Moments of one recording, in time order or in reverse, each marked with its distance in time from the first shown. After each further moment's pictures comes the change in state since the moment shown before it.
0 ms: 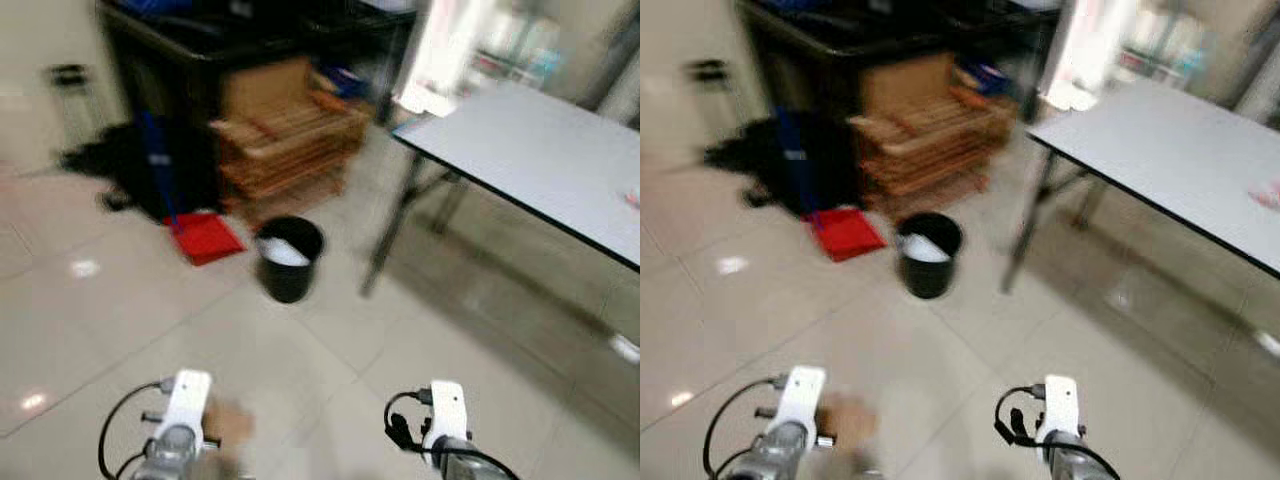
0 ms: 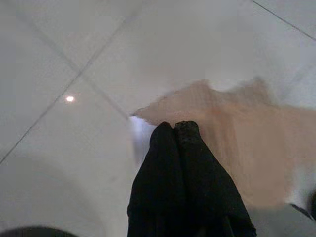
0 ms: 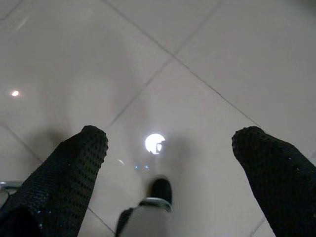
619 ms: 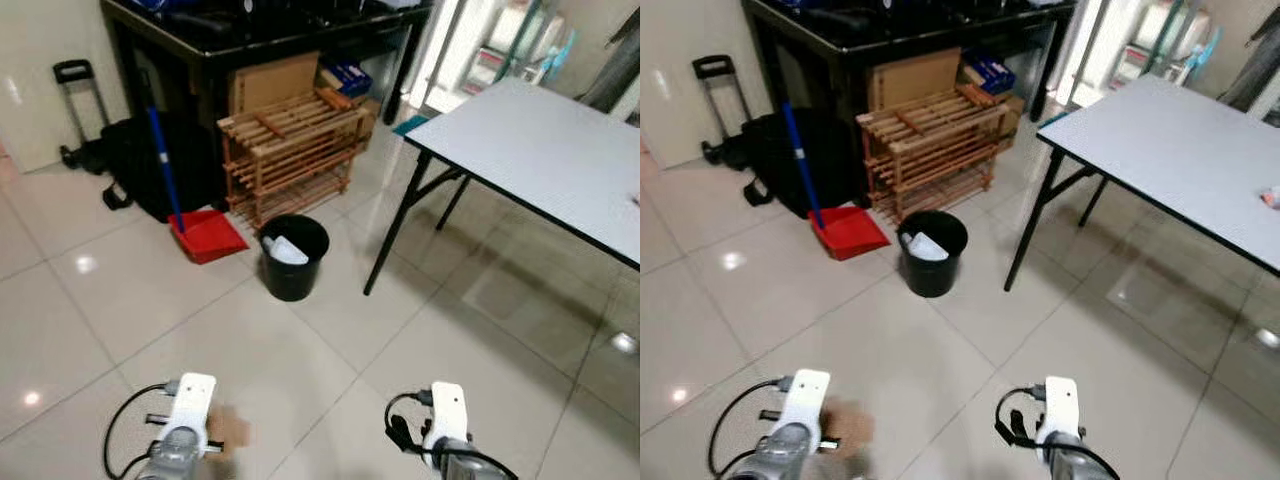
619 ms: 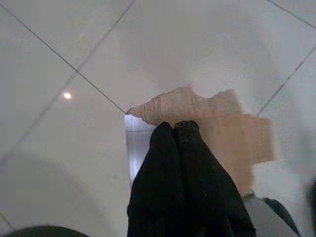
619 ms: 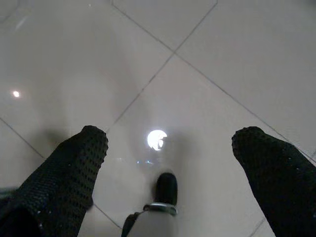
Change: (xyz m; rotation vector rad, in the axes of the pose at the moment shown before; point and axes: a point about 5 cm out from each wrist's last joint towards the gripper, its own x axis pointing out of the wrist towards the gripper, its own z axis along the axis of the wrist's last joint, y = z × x) left arm -0.001 -0.001 -0.005 0.016 0.028 0.001; right arm 0.000 0.002 -0.002 0.012 0.005 0.012
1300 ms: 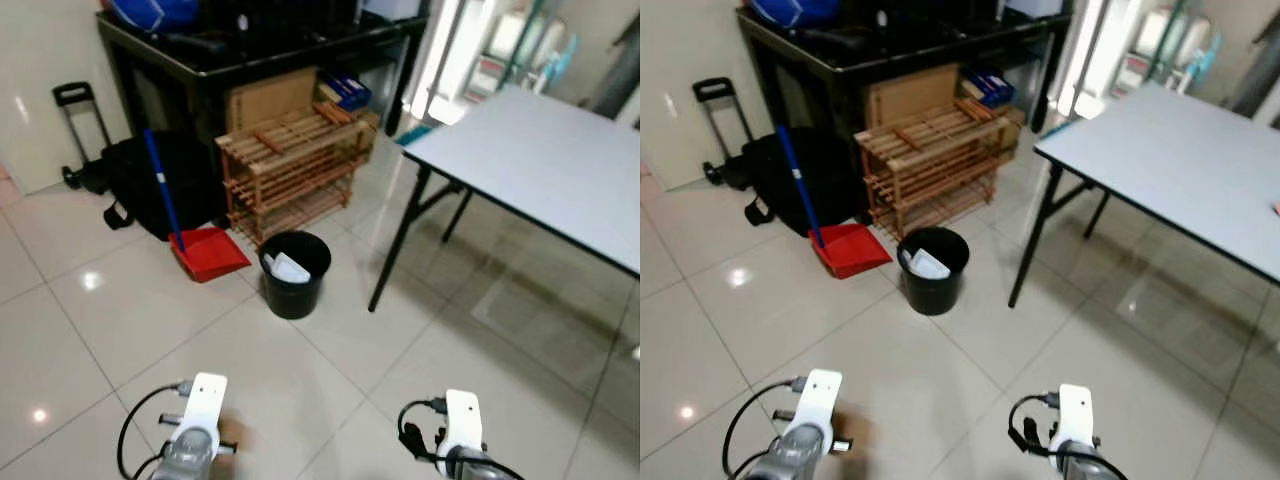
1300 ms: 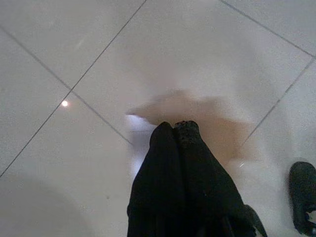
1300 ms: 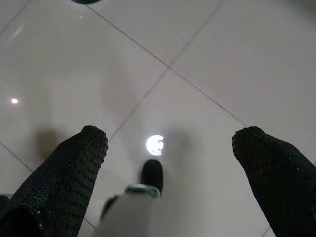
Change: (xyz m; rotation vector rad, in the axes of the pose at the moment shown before) left arm -0.001 -0.012 0.002 -0.008 -0.003 -0.026; right arm -0.004 -0.013 -0.009 0.017 0.021 -0.028
